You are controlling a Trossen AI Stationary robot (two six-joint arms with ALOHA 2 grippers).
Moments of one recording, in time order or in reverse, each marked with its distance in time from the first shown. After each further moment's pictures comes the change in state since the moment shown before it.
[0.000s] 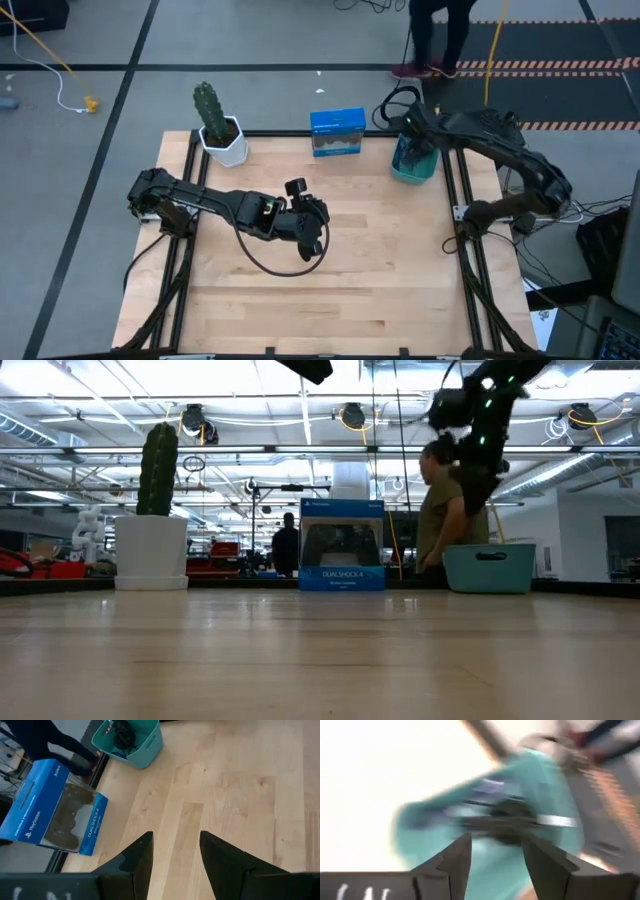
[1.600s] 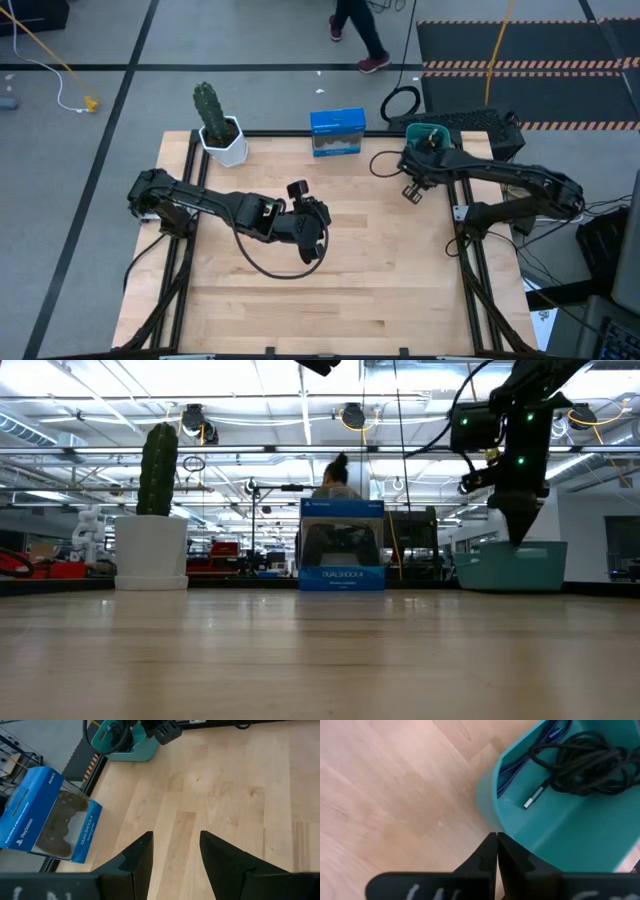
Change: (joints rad) left arm -0.015 0.000 0.000 0.048 0.006 -0.002; right arm 0.261 -0.125 -0.315 -0.035 0.047 0.287
